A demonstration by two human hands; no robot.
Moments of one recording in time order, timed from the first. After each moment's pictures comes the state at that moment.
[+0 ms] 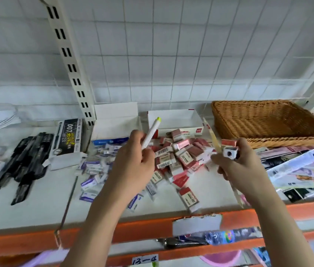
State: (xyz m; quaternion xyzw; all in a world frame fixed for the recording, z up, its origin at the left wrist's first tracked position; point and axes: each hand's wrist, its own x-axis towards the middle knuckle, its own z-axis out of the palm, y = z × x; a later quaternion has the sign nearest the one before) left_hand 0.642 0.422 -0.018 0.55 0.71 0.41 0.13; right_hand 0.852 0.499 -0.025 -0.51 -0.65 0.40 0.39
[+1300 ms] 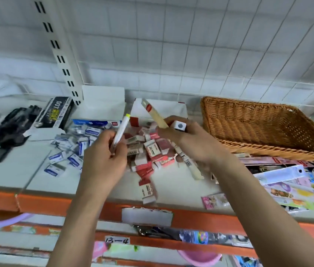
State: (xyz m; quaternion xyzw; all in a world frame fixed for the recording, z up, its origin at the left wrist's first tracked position) left_hand 0.707 0.422 -0.021 0.36 0.80 0.47 0.11; right_hand 0.842 0.545 0.019 -0.31 -0.76 0.55 0.16
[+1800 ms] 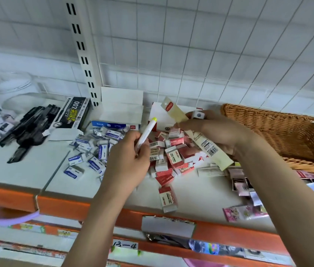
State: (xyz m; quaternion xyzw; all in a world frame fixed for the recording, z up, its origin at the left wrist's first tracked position) left_hand 0.689 0.429 -0.026 0.40 0.78 0.46 0.13; right_hand 0.811 0.578 0.033 -0.33 -0.70 0.62 0.09
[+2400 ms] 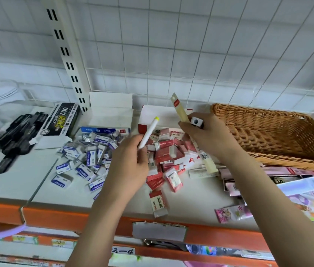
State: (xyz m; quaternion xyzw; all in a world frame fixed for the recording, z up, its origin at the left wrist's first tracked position) left_hand 0.702 0.447 -0.028 0.45 0.78 0.43 0.10; right_hand 0.828 0.580 0.016 -0.39 -0.82 0.36 0.23
